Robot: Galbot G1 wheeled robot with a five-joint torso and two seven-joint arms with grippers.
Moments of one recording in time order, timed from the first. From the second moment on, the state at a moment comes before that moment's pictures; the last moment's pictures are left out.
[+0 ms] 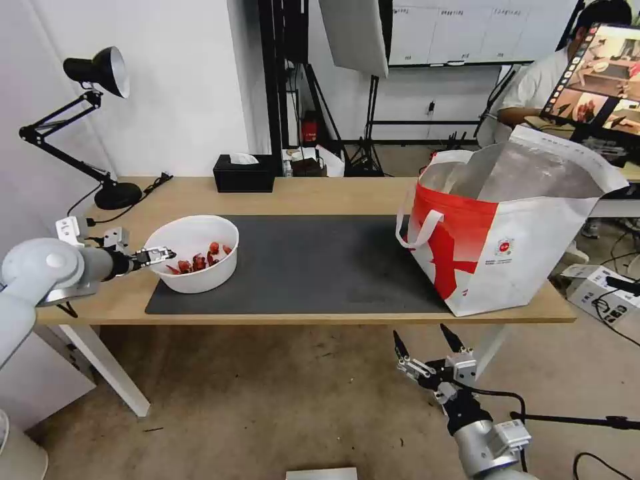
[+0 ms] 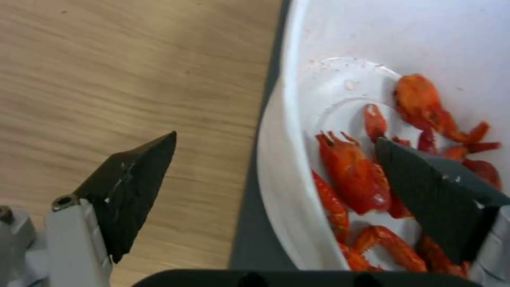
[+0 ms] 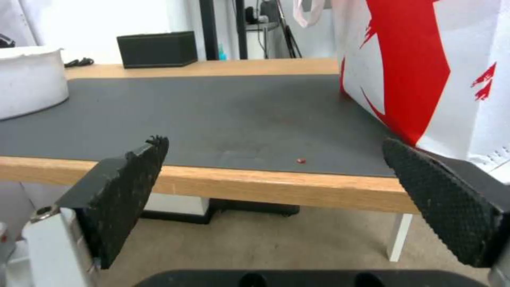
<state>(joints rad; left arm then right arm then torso) 0.66 -0.54 -0.20 -1.56 -1.68 0.74 -0.51 -1.69 0.92 0.26 2.16 0.40 0.21 0.34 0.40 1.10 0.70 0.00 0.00</state>
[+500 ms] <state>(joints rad) 0.63 -0.57 -0.17 -1.55 -1.70 0.73 -0.62 -1.69 0.92 0.26 2.16 0.40 0.21 0.34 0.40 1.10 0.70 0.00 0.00</state>
